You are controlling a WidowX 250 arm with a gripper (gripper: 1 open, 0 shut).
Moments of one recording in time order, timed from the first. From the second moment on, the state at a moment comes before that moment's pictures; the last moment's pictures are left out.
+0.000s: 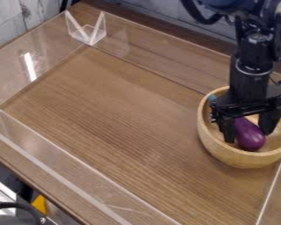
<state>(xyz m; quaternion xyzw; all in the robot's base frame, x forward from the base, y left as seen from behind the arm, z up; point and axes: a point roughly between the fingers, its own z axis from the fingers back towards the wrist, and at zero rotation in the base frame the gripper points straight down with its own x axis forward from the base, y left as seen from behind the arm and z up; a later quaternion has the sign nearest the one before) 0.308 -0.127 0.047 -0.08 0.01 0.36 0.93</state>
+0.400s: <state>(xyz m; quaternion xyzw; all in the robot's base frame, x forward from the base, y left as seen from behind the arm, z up) 0.315 -0.129 0.041 -0.07 0.02 0.37 0.93</state>
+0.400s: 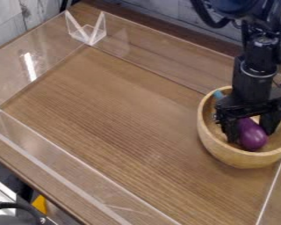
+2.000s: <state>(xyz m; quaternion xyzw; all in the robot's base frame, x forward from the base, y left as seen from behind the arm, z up) 0.312 -0.127 0.040 -0.07 0.08 0.35 0.93</state>
